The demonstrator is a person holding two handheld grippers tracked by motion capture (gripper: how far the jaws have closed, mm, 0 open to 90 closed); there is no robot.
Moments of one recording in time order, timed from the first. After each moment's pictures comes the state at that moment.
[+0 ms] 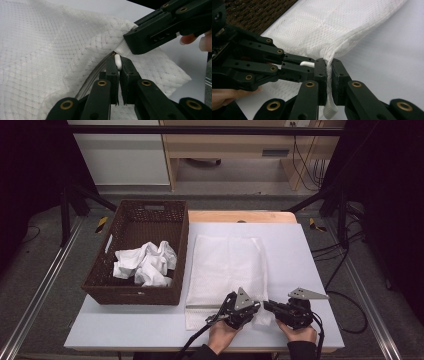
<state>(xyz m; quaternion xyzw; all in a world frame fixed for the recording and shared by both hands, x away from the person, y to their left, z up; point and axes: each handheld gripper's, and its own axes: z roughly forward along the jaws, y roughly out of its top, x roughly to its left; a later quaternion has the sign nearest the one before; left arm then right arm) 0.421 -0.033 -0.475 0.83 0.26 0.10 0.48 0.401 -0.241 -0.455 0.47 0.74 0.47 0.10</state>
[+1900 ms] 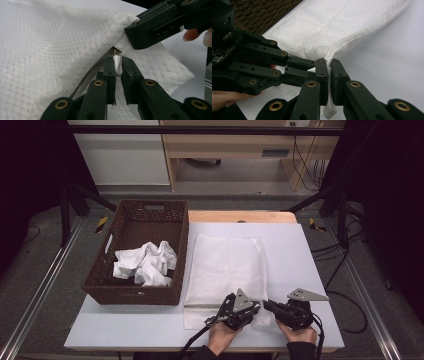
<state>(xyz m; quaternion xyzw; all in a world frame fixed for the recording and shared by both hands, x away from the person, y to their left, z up) 0.419 -0.031 -0.479 0.83 0.26 0.10 0.49 0.396 -0.238 -0.450 0.46 0.74 0.47 0.12</state>
